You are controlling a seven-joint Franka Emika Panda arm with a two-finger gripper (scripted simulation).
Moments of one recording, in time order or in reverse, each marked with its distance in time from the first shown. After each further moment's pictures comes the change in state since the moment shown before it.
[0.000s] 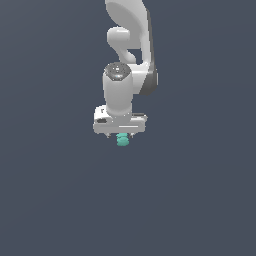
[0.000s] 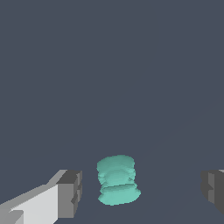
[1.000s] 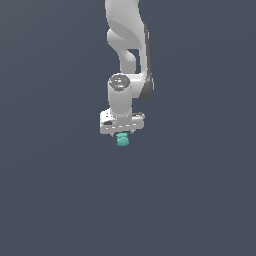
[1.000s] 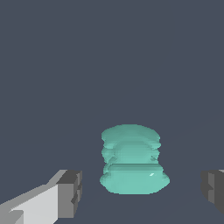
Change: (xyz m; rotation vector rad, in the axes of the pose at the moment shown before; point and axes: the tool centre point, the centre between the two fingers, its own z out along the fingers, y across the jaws) arm -0.059 -0.010 0.062 0.025 -0.025 -0.133
